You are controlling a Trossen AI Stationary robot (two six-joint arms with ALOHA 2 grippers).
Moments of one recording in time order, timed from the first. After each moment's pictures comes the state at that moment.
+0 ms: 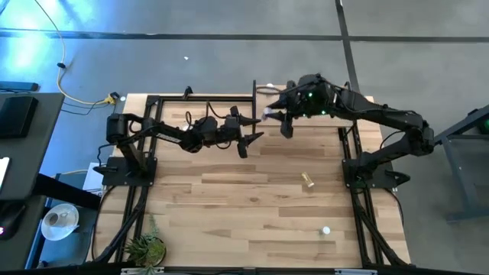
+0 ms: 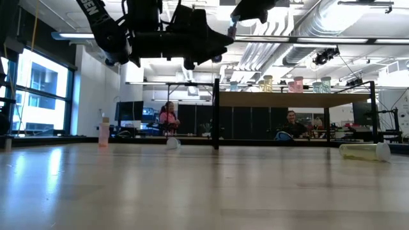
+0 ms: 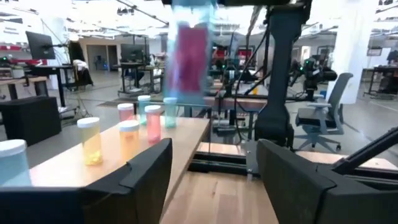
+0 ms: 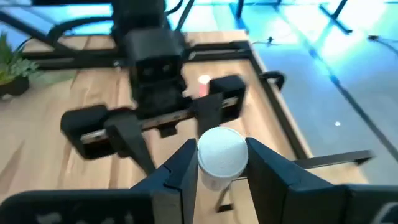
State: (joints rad) left arm 0.33 1.75 0.80 1.07 0.01 0.00; right arm -0.31 1.34 1.39 -0.56 -0.11 -0.14
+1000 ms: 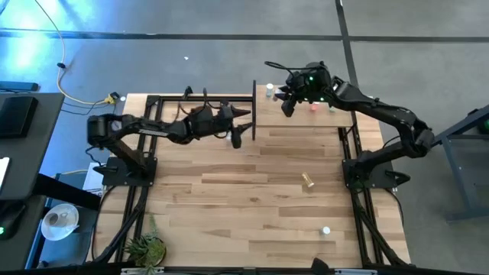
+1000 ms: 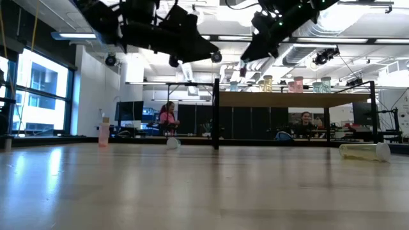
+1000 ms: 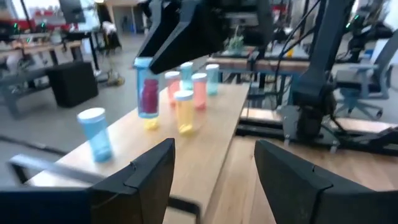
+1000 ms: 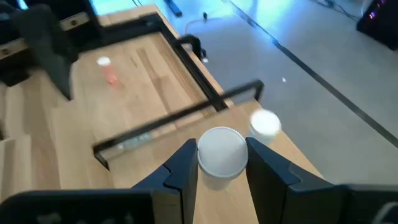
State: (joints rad) left arm 0.40 1.56 0.80 0.69 -0.04 0.04; right arm -0.63 1.36 1.19 -0.36 -0.14 -0.10
